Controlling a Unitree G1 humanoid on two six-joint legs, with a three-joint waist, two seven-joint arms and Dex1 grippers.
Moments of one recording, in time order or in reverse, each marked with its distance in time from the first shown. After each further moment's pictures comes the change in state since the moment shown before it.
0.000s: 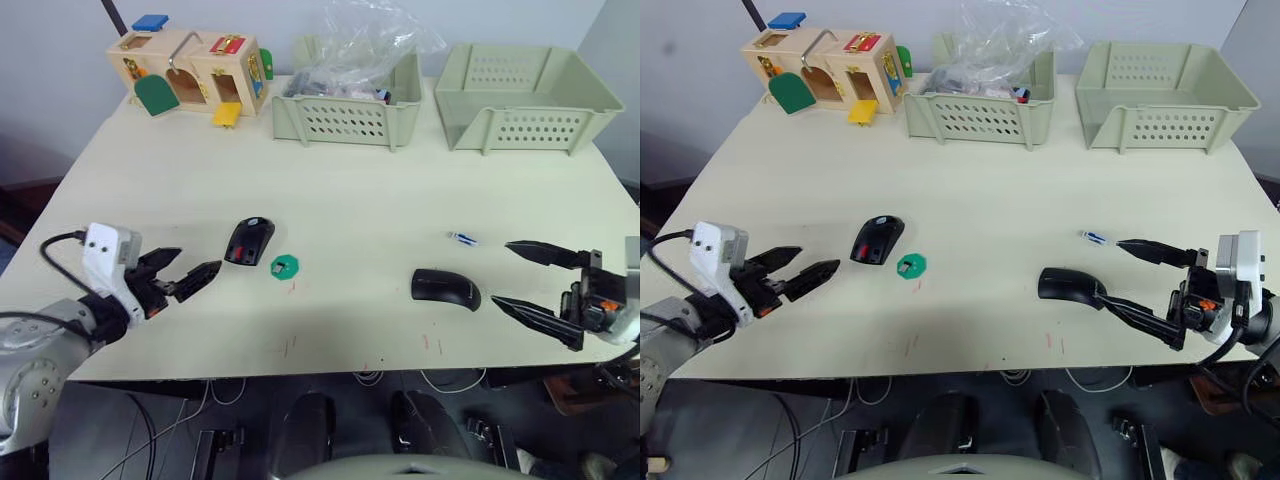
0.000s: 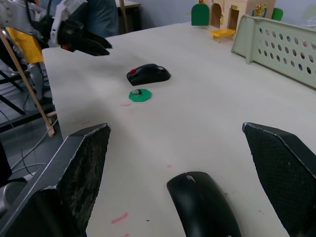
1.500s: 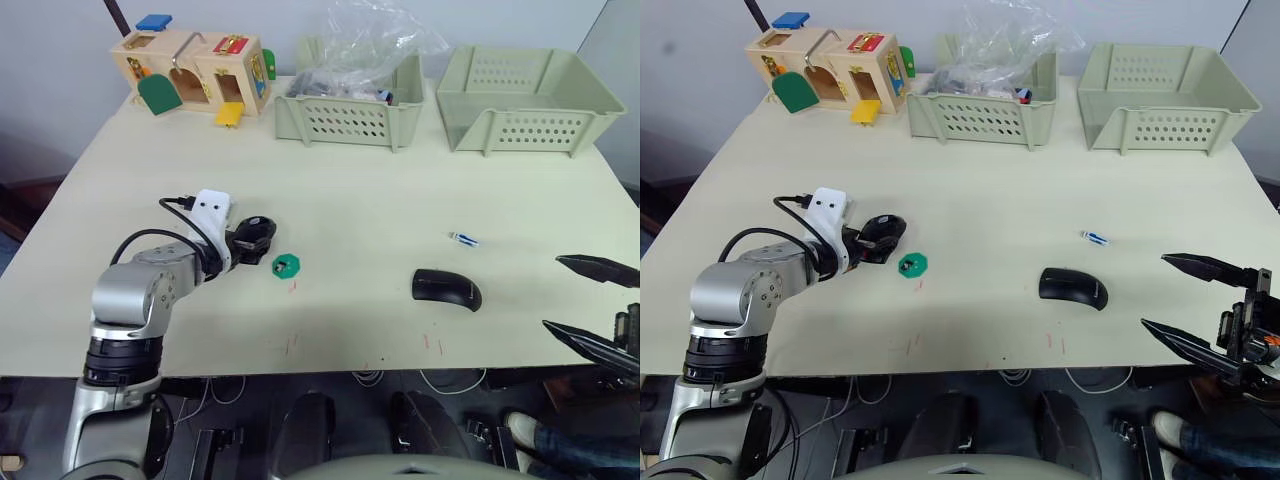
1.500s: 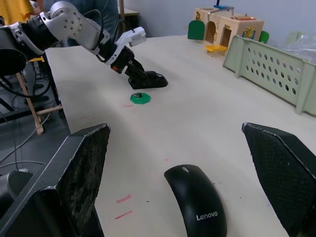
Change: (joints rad) left arm -0.443 -0.201 -0.346 0.193 0.305 0.300 0.288; right arm 0.134 0.050 -0.204 0.062 0.017 -0.121 0.193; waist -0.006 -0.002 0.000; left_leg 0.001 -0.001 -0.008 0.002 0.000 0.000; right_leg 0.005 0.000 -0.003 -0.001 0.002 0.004
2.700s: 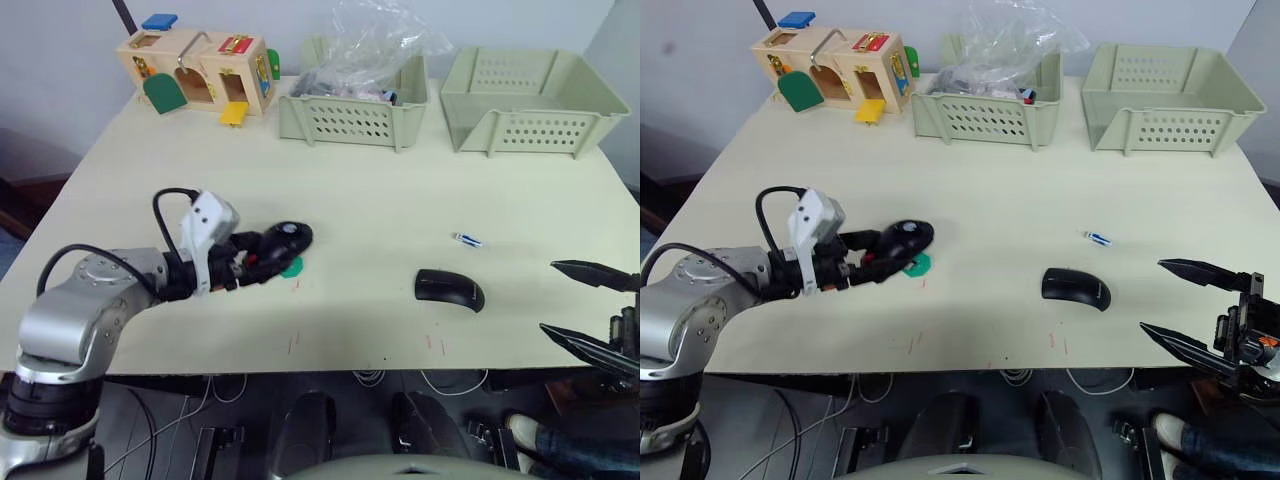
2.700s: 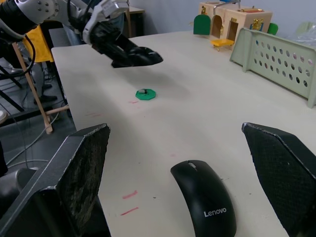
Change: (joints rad) left arm 0.211 0.299 0.030 -0.297 -0.178 -0.299 -0.697; right arm 0.003 -0.028 0.032 0.033 -0.011 0.004 0.025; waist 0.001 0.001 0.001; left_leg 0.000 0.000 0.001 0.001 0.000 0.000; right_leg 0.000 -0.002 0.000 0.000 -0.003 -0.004
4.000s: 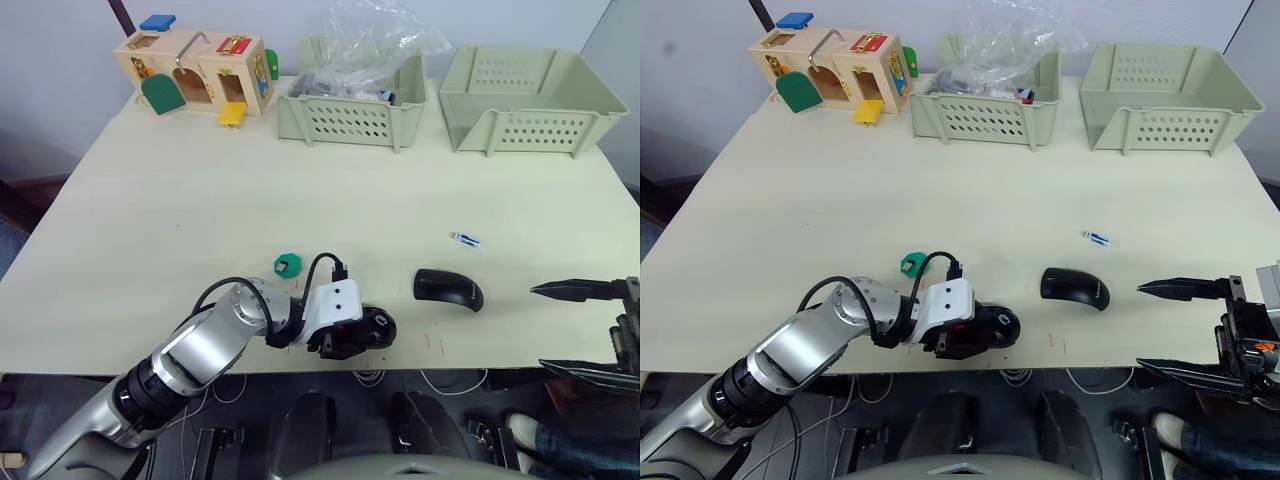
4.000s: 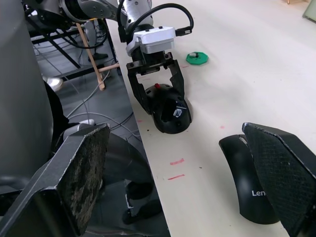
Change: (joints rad) left arm -0.179 -0.151 -0.691 -0.063 0.418 -0.049 0.052; right arm 0.005 -0.165 -0.004 -0.058 -0.004 0.146 0.097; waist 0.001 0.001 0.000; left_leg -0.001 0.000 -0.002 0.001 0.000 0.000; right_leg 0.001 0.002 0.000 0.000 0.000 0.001
